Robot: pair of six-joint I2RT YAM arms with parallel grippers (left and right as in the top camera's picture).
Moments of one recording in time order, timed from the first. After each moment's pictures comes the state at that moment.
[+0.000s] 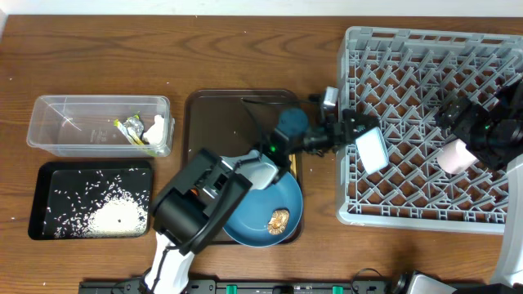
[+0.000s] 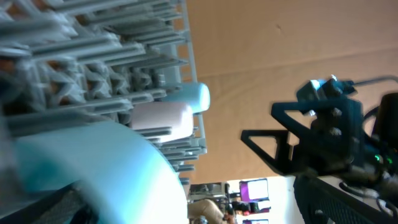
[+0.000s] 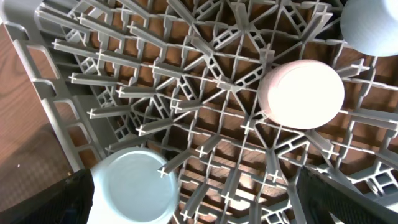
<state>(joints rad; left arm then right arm) -0.70 2.08 1.04 0.97 0.67 -1.36 -0.37 1.39 1.31 -1.03 -0.18 0.36</state>
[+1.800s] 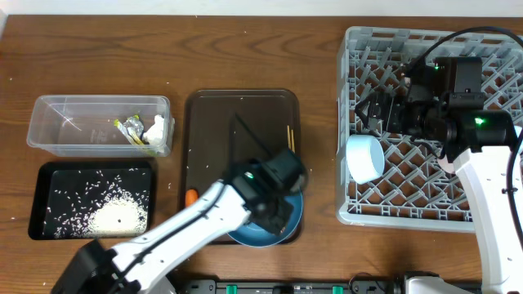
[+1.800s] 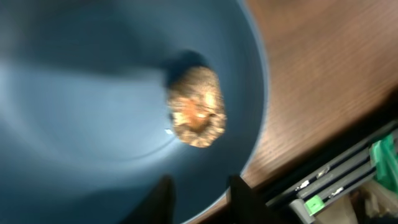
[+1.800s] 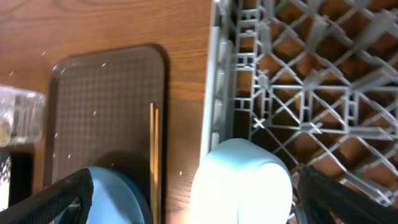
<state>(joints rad) -0.91 1.50 1.04 -0.99 0.17 -0.29 0.03 1.39 1.31 -0.91 -0.30 0.23</state>
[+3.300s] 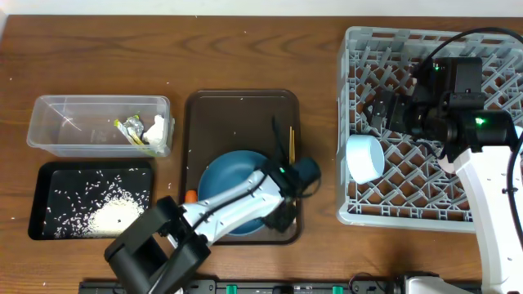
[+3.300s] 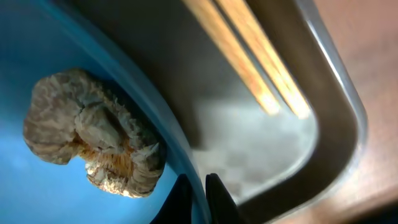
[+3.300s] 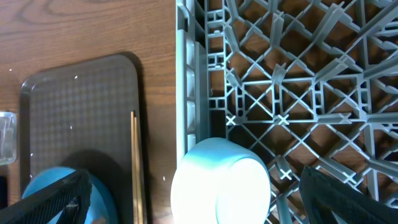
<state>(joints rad) -0.89 1.75 1.06 -0.90 0.07 -0.22 0.03 1.39 1.31 -0.92 -0.21 0.27</state>
